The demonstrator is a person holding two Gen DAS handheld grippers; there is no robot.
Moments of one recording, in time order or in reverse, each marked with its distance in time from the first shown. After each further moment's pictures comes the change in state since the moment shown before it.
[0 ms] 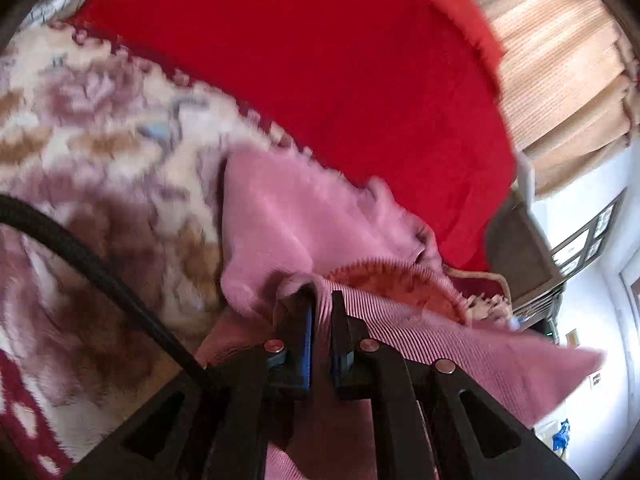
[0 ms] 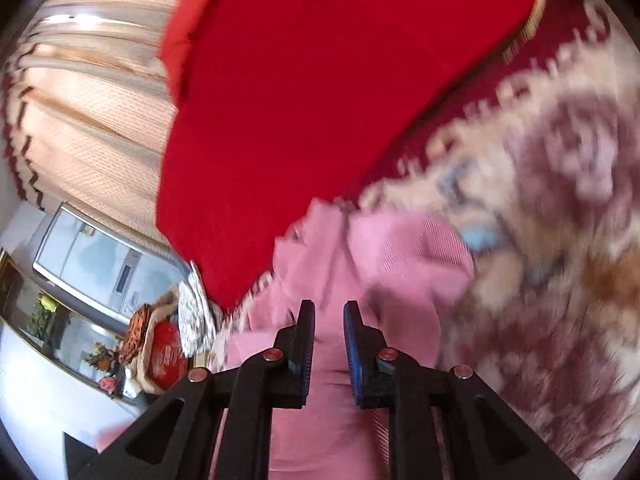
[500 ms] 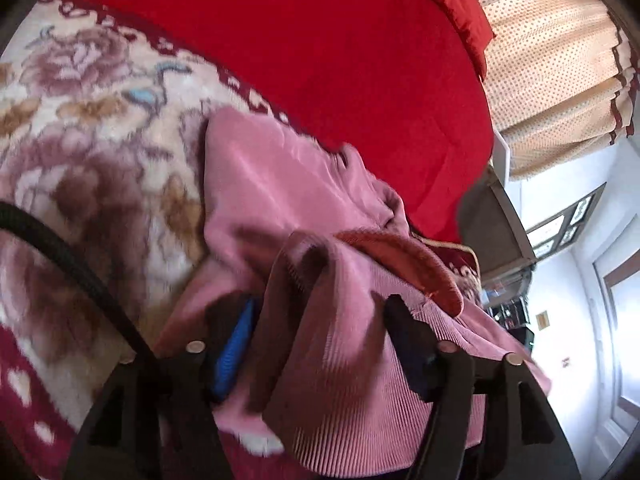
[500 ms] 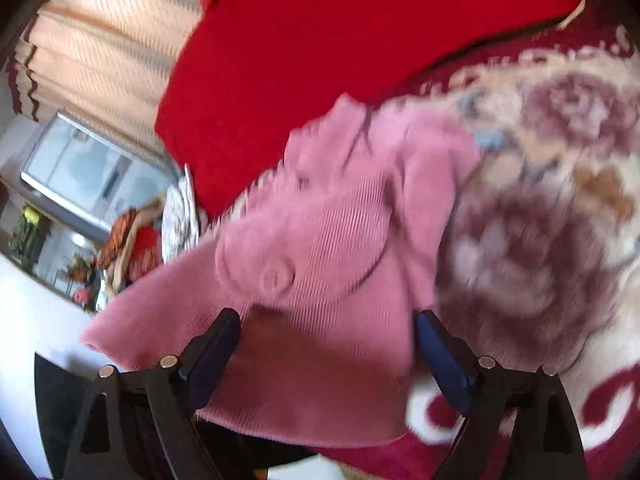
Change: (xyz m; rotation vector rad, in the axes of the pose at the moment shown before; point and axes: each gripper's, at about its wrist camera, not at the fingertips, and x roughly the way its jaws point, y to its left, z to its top) left arm -0.019 -0.002 -0.006 -0.022 0.145 -0.117; right arm -0.024 0.025 -0.073 -0.197 0.242 -0.079
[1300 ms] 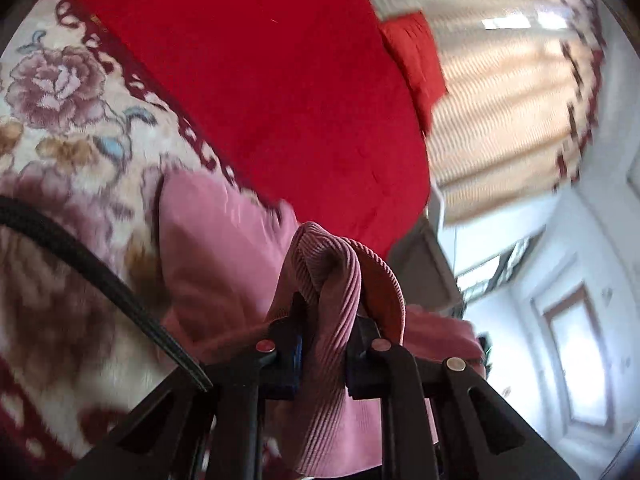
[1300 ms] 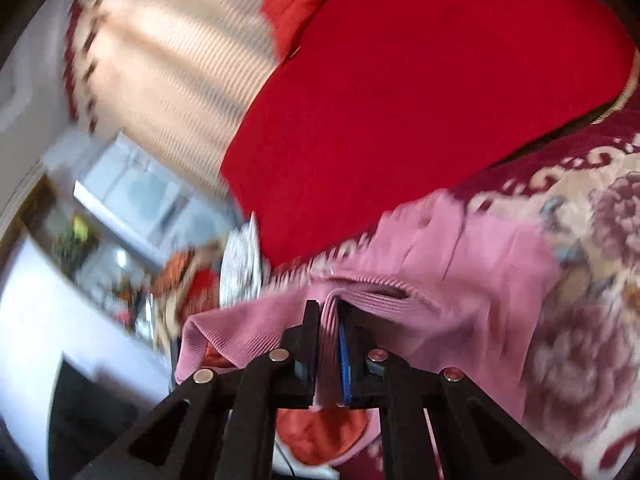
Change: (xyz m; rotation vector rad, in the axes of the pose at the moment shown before) left arm -0.036 0.005 0.034 -0.114 -0.183 -0.260; right arm -0.033 0.064 0.057 -0.036 -0.260 0.176
